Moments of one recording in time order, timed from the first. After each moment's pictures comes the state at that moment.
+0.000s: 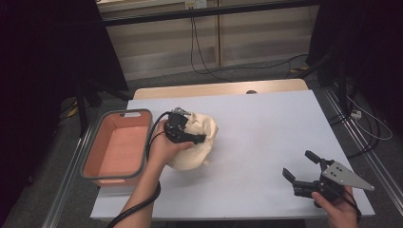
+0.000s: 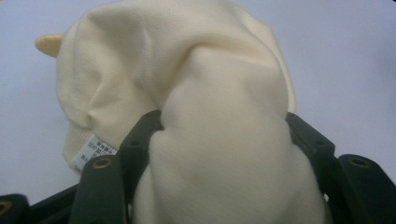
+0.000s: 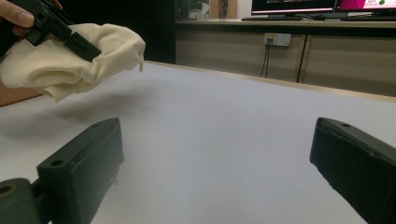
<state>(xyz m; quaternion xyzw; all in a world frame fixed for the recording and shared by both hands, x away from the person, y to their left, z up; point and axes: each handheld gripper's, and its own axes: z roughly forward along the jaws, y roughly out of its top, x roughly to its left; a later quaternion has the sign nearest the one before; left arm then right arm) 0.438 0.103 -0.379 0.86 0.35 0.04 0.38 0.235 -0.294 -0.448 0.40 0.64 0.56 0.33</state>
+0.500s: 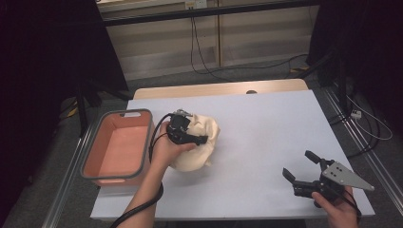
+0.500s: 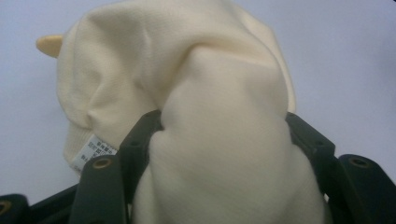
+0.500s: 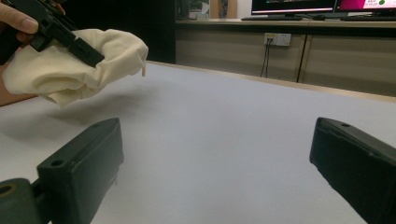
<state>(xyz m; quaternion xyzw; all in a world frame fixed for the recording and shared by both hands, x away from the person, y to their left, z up) 0.437 0.098 -0.387 0.85 0.36 0.04 0.38 0.235 -0.294 -0.448 0.40 0.64 0.56 0.33</state>
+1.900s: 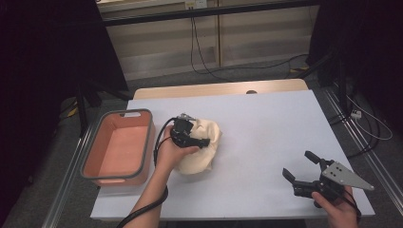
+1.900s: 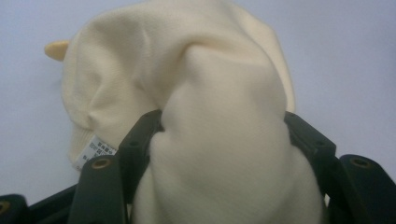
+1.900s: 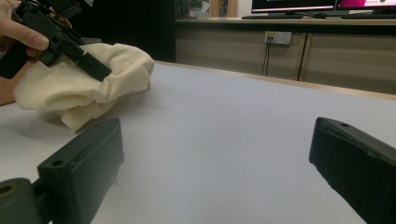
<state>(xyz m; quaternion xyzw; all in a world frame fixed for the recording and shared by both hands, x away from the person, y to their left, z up) 0.439 0.091 -0.408 0.85 0.37 0.04 0.37 0.235 -0.293 -0.449 0.41 0.64 0.56 0.33</state>
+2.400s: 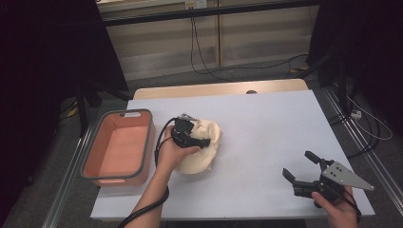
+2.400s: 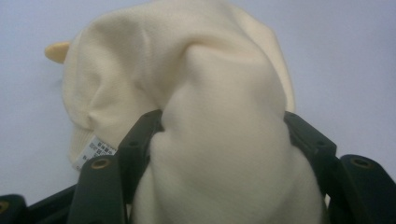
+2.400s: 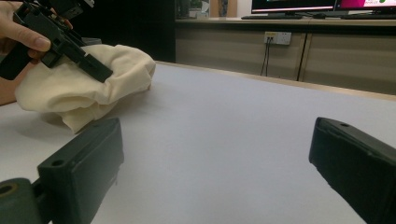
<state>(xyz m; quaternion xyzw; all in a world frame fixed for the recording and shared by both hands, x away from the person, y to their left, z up) 0.439 0.089 -0.409 0.85 0.37 0.05 0.37 0.235 -0.293 -0.448 0.41 0.64 0.56 0.33</state>
